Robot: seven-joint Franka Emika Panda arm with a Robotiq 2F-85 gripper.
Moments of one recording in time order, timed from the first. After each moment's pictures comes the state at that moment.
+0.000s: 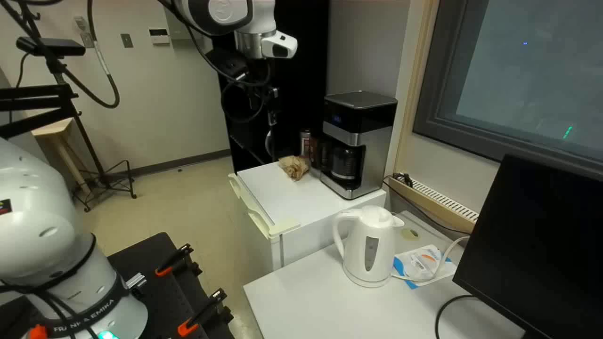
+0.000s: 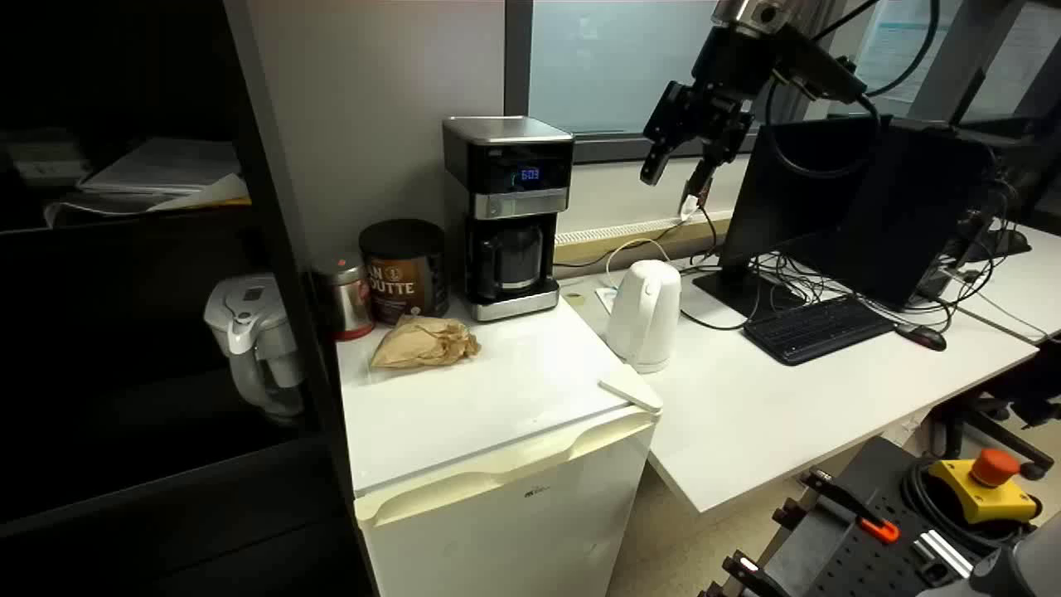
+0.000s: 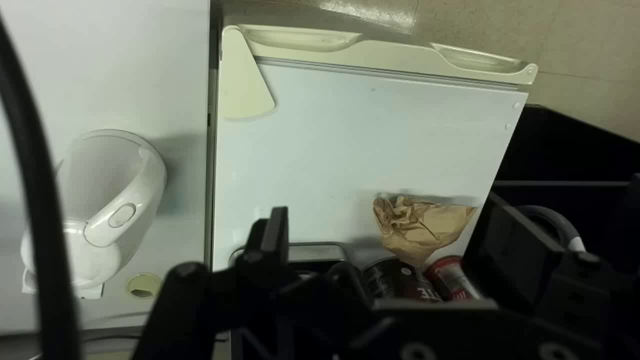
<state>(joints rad) 0.05 -0.38 -0.03 -2.30 0.20 2.07 0.02</state>
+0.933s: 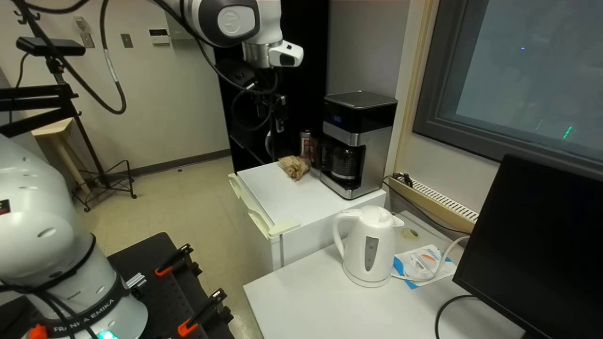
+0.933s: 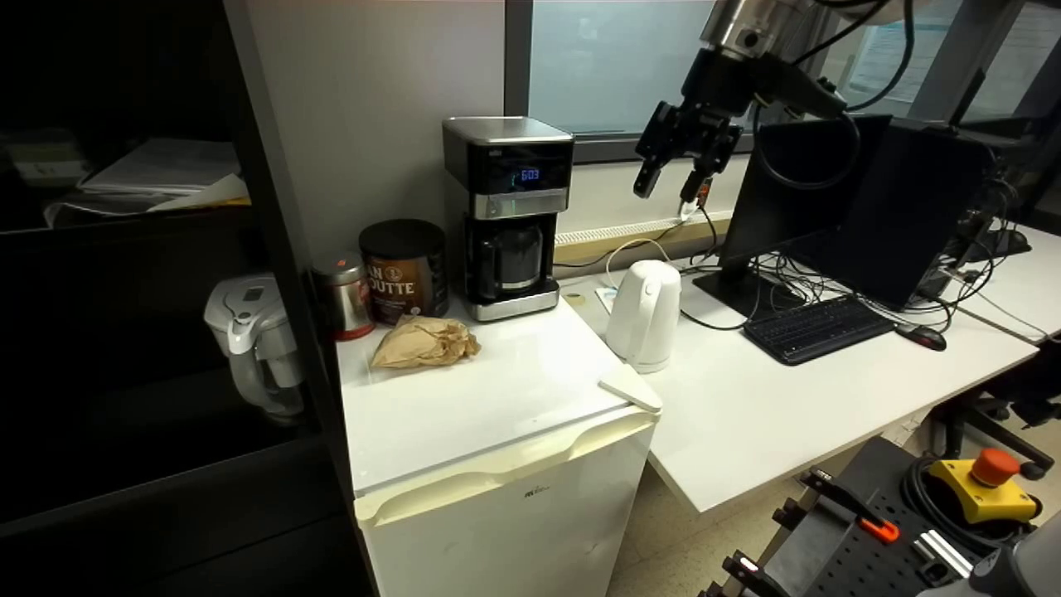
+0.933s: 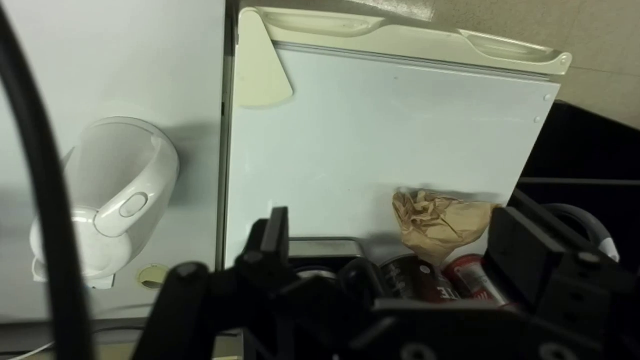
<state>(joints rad) 0.04 -0.33 -0.02 -2.30 0.18 2.15 0.01</state>
